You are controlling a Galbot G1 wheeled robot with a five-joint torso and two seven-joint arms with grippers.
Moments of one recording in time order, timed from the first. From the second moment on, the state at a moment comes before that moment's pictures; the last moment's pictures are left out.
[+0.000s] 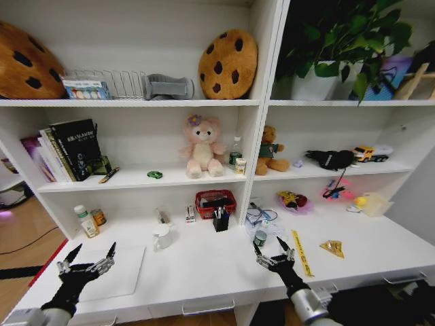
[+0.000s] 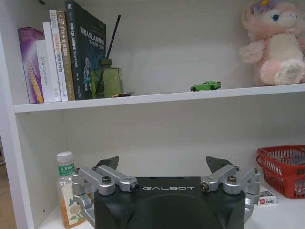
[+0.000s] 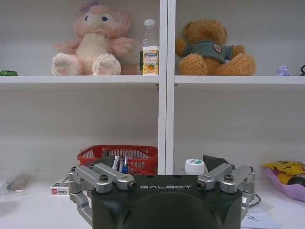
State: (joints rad) left arm 1.97 -1.36 -1.07 -2.40 -0.45 0.13 0.10; right arm -1.77 1.08 0.50 2.21 0.37 0.10 0.12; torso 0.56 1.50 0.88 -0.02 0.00
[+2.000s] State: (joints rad) left arm 1.97 -1.36 -1.07 -2.40 -0.45 0.13 0.10; right arm -1.12 0.99 0.06 1.80 0.55 0.00 0.04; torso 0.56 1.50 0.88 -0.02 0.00
